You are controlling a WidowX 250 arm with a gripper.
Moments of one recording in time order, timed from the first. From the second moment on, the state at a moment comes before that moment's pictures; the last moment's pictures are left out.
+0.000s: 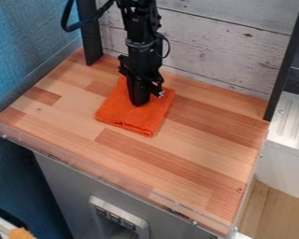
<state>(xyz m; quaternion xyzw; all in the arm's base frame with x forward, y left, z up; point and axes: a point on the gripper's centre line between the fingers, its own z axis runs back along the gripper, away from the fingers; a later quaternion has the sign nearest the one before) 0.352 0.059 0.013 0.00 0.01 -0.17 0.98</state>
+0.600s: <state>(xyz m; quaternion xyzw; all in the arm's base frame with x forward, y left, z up) 0.330 0.033 0.008 0.02 0.00 -0.09 1.00</state>
